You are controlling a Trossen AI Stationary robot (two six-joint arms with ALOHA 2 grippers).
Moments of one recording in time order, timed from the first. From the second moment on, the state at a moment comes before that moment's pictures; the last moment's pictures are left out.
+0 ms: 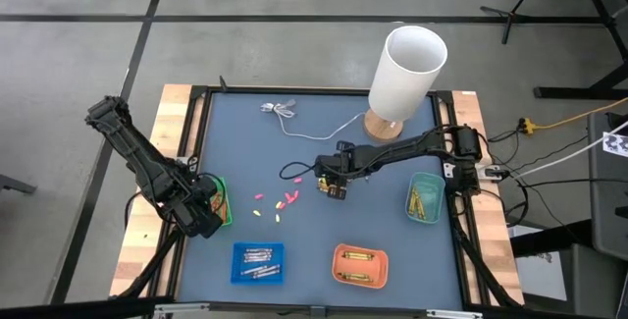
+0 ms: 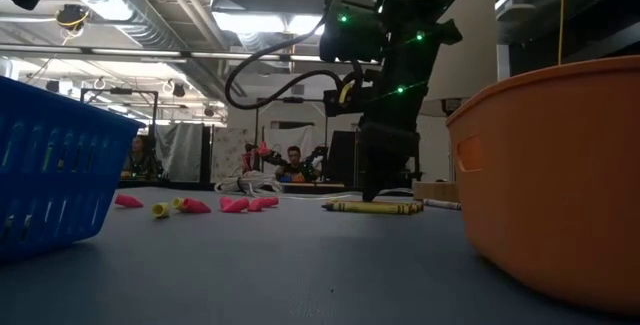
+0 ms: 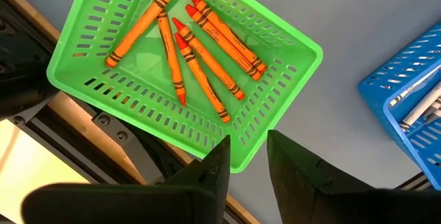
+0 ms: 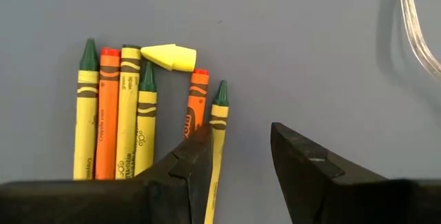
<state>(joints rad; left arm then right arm) -0.79 1.10 0.88 -1.22 -0.04 -1.70 0.01 1.97 1.29 -0.60 0.25 0.12</state>
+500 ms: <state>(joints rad) -0.79 1.10 0.88 -1.22 -0.04 -1.70 0.01 1.97 1.29 -0.64 0.22 0.10</state>
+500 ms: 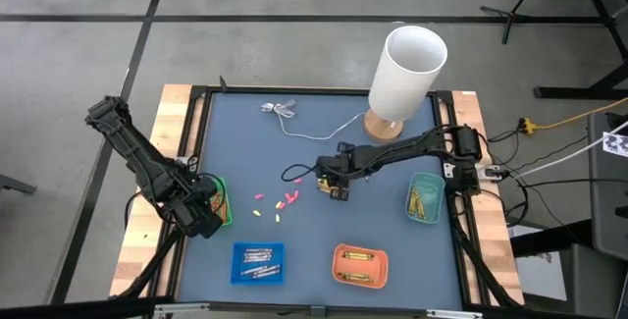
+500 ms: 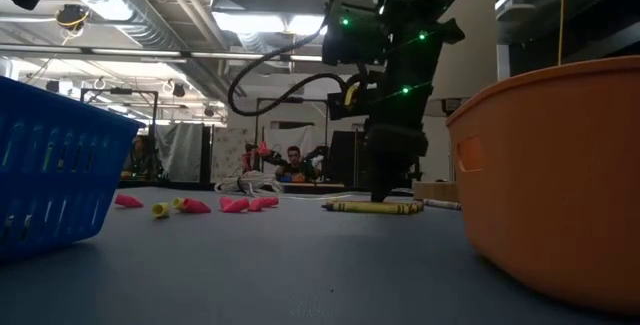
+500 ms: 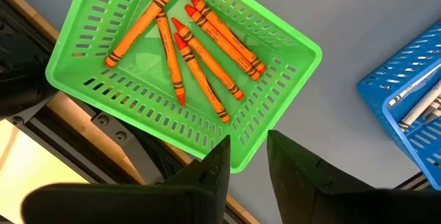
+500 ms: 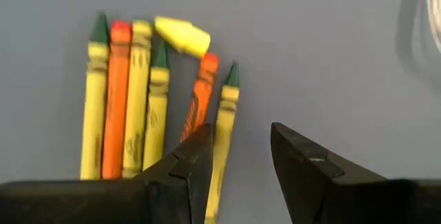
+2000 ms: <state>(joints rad) -0.77 1.15 0.88 -0.81 -0.90 -1.25 0.00 2.02 1.30 -0.66 0.17 0.07</state>
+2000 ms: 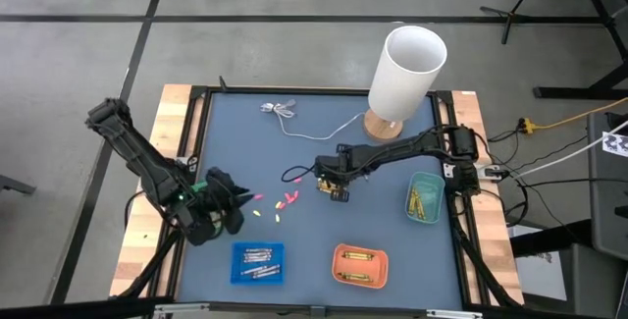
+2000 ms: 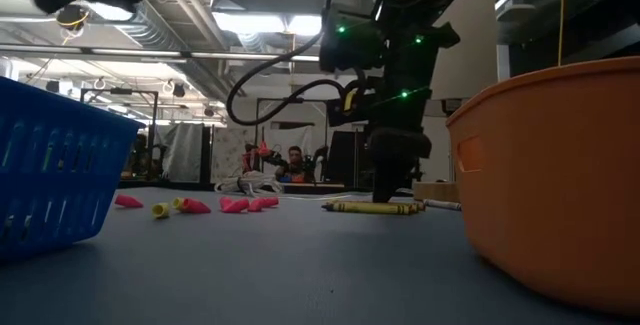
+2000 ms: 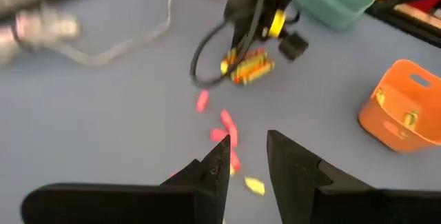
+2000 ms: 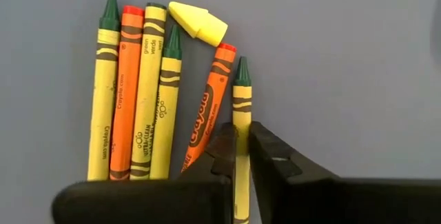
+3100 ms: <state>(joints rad) -0.59 1.62 0.88 -0.38 -0.84 -0.82 0.21 2.02 1.81 -1.20 -0.15 0.32</state>
